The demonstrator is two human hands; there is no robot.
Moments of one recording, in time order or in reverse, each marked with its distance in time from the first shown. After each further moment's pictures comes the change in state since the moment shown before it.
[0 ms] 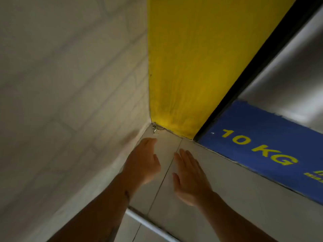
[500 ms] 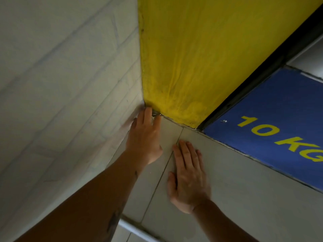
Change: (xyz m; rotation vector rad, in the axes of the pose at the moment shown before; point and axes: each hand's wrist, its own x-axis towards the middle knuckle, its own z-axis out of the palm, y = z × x) left_hand 0.074 -0.016 0.046 0.435 0.100 0.144; right_hand 0.013 0.015 0.060 -0.047 0.253 -0.009
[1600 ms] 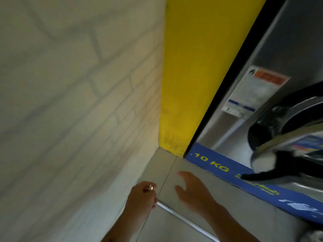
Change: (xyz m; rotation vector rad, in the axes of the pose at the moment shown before) left_hand -0.282 0.088 -0.347 -1.253 -0.174 -0.814; right_hand -0.131 -0.135 -0.385 0.432 -0.320 0.214
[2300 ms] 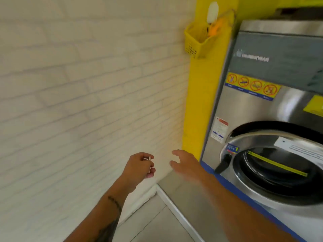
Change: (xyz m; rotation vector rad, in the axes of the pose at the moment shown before) left_hand -0.400 0.031 -0.019 -0.218 0.352 0.340; right_hand -0.286 -0.113 -0.148 -0.022 -0.010 -0.477
